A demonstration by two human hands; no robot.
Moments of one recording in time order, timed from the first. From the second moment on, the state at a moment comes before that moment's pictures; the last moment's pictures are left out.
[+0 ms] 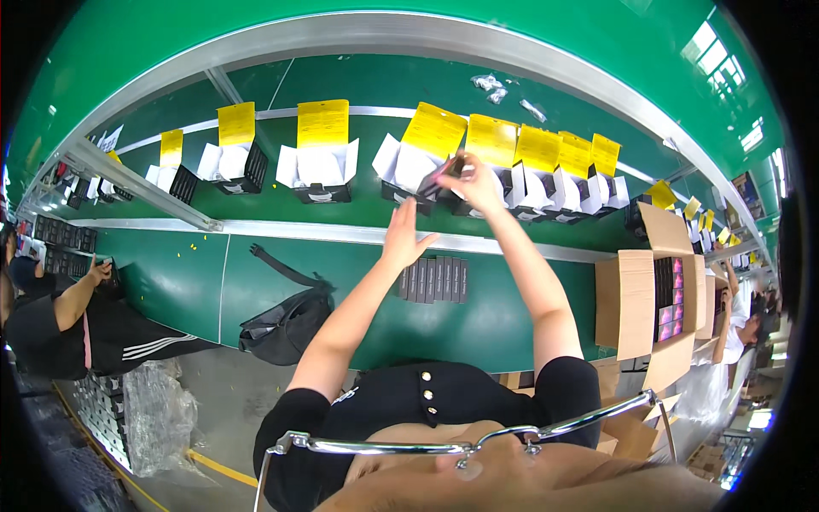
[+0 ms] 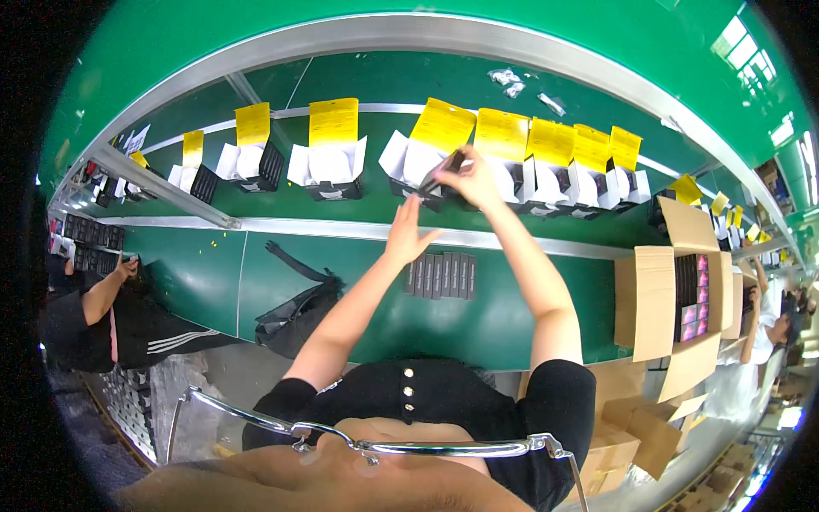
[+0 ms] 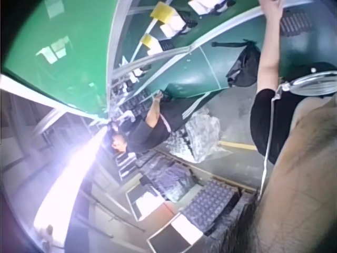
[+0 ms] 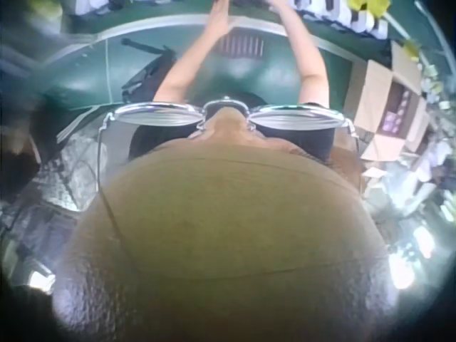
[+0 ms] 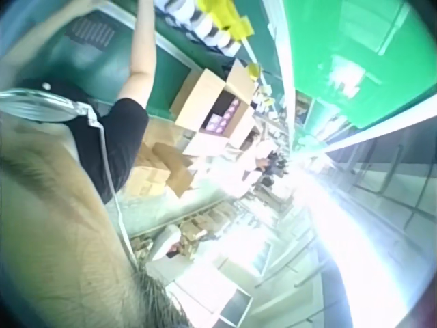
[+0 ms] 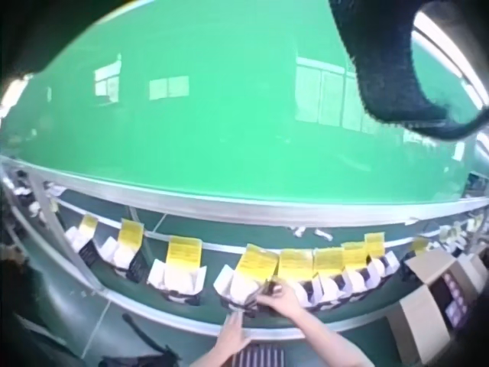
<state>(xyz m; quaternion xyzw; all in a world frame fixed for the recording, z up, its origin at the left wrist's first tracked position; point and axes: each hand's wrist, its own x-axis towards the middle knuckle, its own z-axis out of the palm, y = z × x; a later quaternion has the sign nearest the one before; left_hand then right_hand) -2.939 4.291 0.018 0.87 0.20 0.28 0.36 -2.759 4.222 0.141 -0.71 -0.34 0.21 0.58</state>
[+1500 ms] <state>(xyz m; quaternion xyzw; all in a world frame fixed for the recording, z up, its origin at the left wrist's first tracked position) -2.954 4.357 -0.001 0.94 0.00 0.26 0.23 -2.700 4.316 -0.008 -0.90 -0.43 -0.09 -0.06</state>
